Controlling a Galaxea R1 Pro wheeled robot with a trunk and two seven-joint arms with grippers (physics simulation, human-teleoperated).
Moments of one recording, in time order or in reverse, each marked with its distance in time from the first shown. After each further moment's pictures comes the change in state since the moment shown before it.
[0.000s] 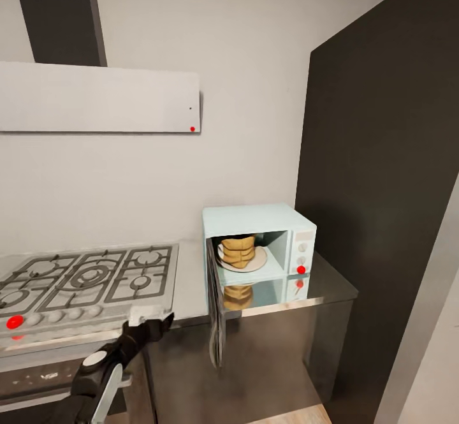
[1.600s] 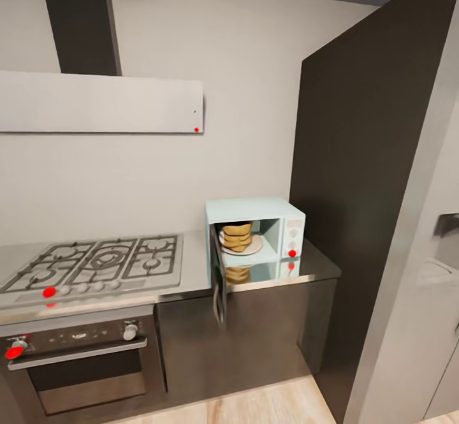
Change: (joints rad) left arm 0.177 -0.063 0.010 1.165 0.016 -0.479 0.177; right arm 0.000 0.012 -0.009 0.001 -0.004 0.015 0.001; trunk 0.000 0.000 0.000
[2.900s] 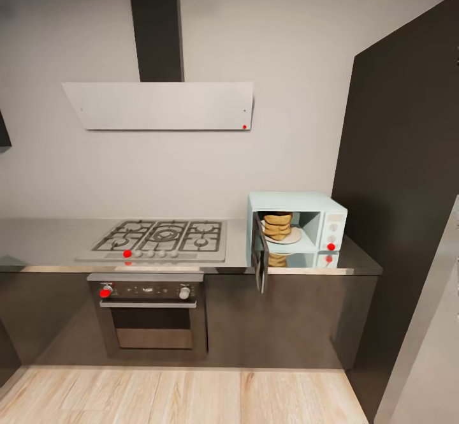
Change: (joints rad) left arm 0.000 -0.009 0.000 0.096 -0.007 -0.084 0.007; right arm -0.026 -0.010 -0.001 0.000 0.052 -0.035 0.039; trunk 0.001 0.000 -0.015
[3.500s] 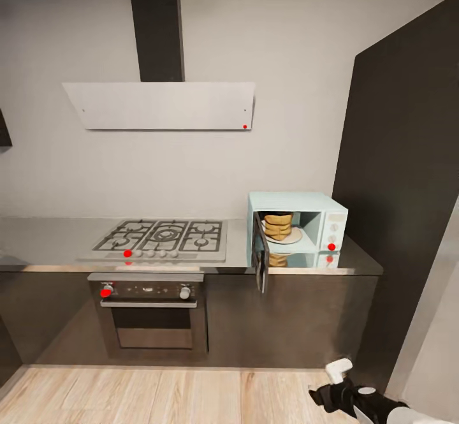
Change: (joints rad) left arm 0.000 0.001 -0.001 0.071 -0.001 -0.003 -0.007; right arm -0.295 0.014 0.012 -0.003 0.133 -0.114 0.055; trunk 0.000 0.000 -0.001
